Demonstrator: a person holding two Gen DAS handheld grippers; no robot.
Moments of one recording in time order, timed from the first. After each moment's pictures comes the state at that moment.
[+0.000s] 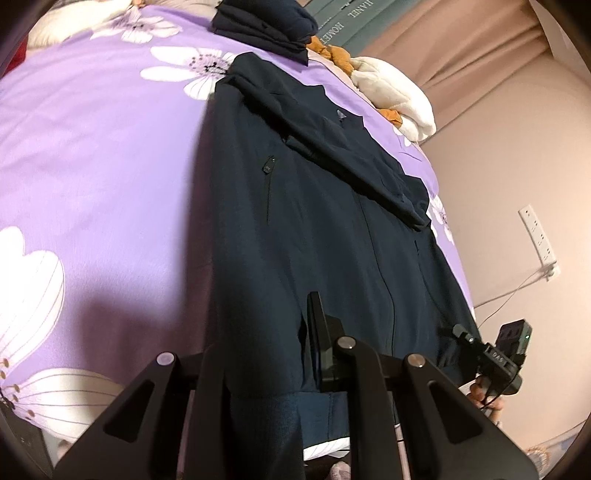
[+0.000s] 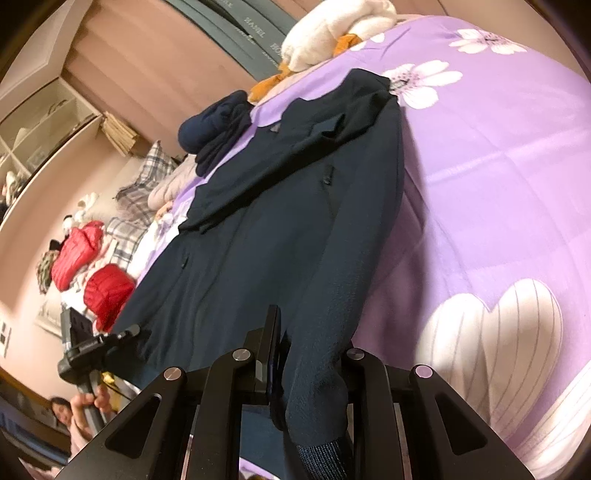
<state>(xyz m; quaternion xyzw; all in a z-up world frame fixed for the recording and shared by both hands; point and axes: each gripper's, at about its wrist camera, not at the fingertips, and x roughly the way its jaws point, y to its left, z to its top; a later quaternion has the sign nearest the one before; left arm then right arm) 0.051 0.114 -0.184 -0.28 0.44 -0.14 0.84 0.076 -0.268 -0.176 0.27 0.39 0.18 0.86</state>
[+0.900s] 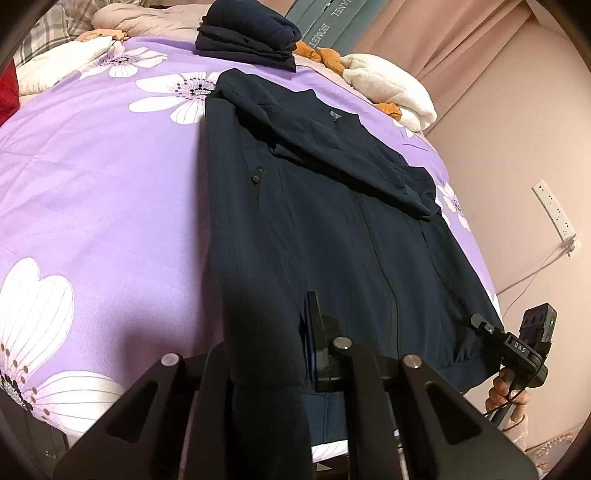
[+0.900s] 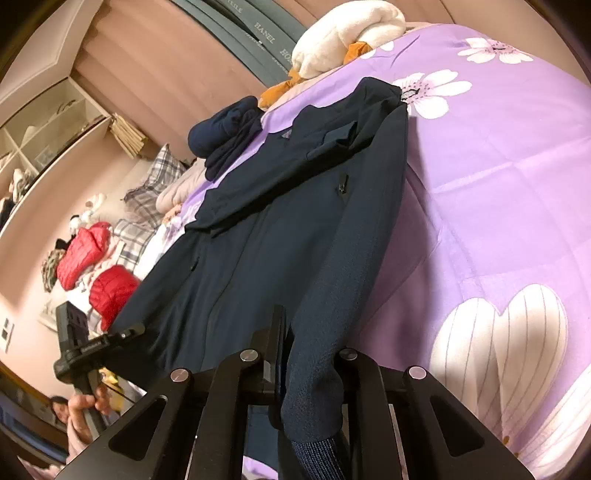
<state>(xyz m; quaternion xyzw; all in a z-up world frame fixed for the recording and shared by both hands) 0.047 0.090 -0.168 -0.21 0.43 -0.12 0.87 0.077 -0.266 -0.172 0.26 0.38 0.19 0.87</state>
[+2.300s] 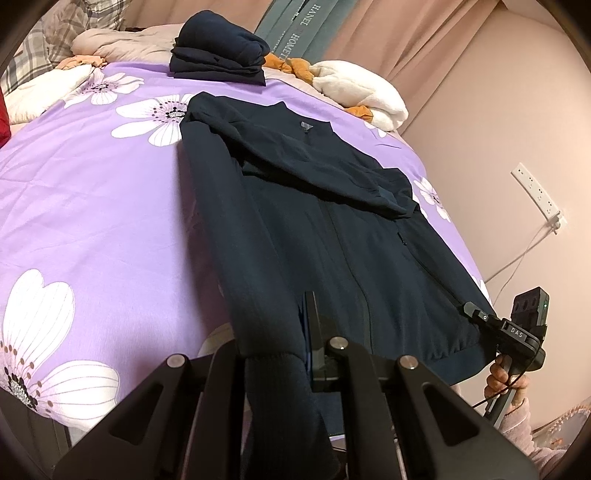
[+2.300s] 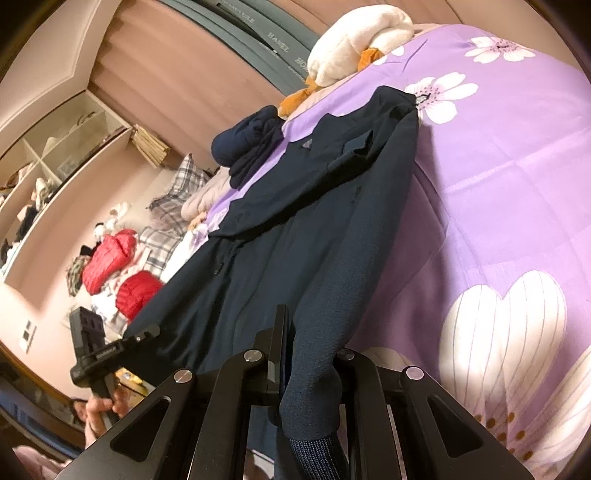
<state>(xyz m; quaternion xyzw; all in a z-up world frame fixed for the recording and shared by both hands) 0.028 0.079 -0.147 -0.19 0.40 -0.16 0.88 0.070 -0.276 -0.164 0.29 0.35 0.23 0.86</state>
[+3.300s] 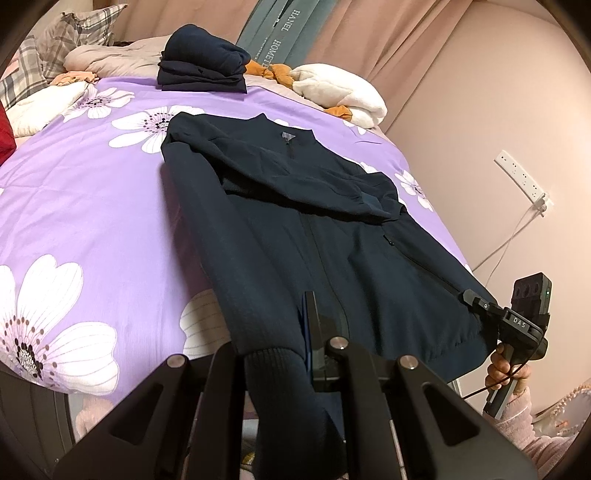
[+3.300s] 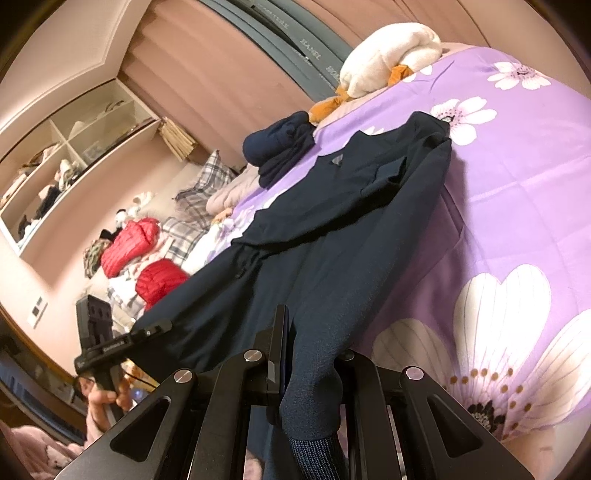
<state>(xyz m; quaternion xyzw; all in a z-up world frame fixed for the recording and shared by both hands) -0.006 0.066 -0.124 -0.17 0.39 -0.17 0.89 0.063 -0.281 -0.140 0.26 0.33 0.28 0.86</state>
